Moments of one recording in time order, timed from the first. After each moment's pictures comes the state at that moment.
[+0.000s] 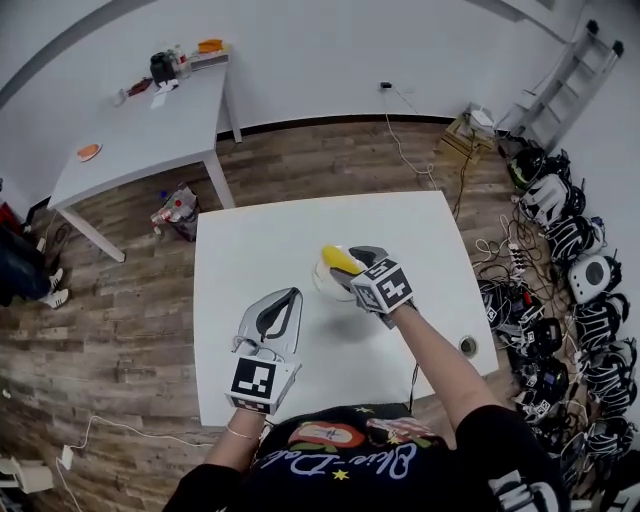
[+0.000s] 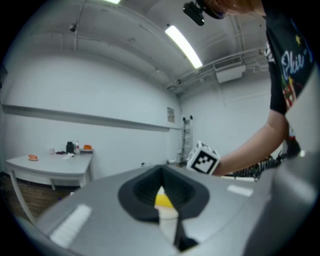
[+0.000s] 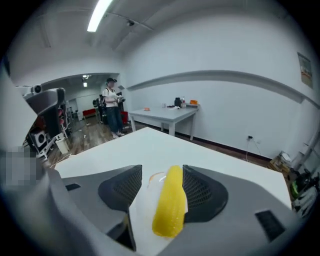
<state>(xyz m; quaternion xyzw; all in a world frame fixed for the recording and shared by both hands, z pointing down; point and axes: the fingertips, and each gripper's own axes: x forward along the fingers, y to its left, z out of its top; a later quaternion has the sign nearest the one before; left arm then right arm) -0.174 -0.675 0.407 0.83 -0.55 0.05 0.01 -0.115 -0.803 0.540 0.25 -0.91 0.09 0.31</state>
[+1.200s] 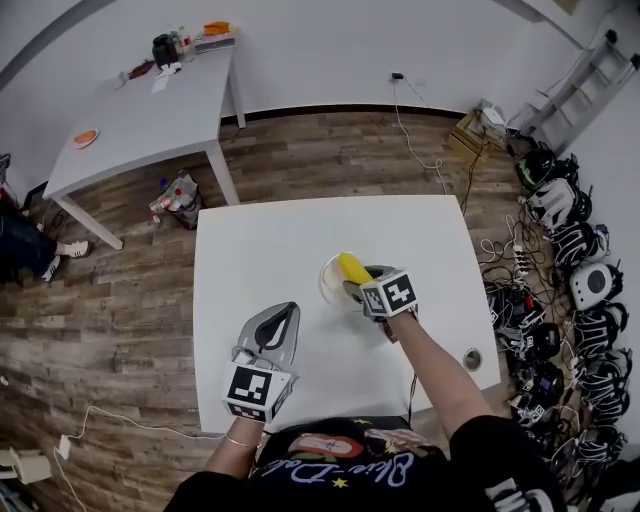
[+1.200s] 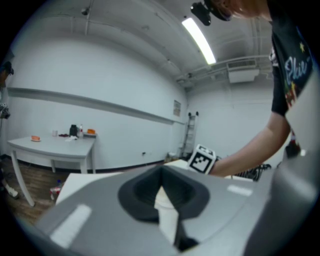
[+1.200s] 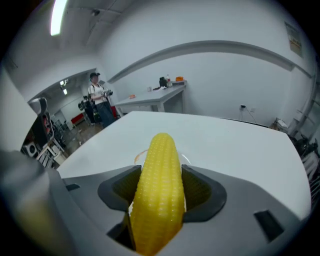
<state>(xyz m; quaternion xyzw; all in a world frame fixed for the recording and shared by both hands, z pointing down) -0.199 -0.694 0.448 0.82 -0.56 0.06 0.08 -0.096 -0.825 0.610 0.28 -0.86 0.21 0.36</state>
